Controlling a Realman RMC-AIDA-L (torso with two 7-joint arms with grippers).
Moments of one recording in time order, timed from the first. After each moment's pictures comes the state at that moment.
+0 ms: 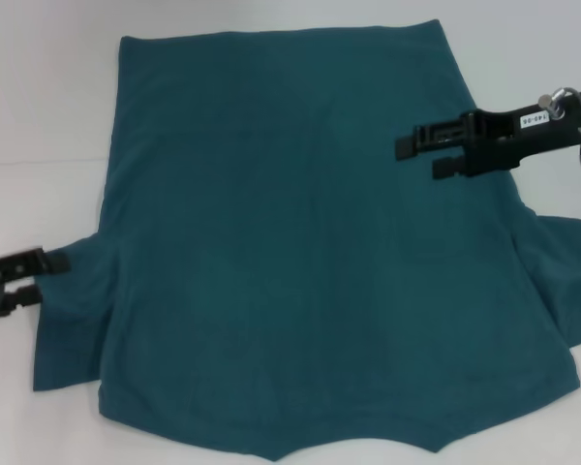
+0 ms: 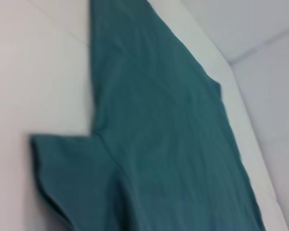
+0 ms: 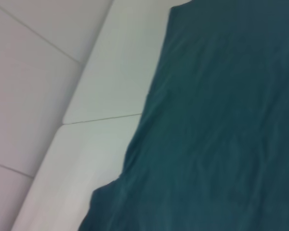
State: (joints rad) left arm -0.47 -2.03 0.47 0.85 2.19 1.49 -2.44; right arm 0.86 1.82 -0.79 -0.58 -2.15 -1.41 2.54
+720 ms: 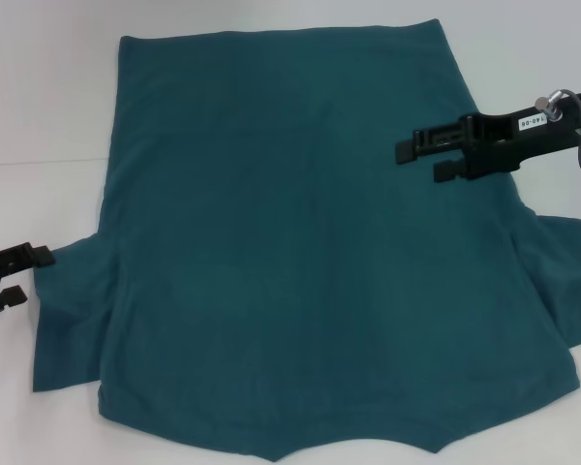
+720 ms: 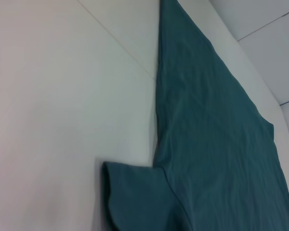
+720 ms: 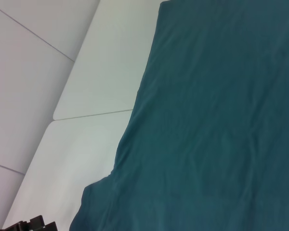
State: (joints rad) left arm -0.50 -2.01 0.47 0.70 2.20 1.26 -2.46; right arm 0.86 1.82 -0.80 -0.59 -2.17 -1.40 2.55
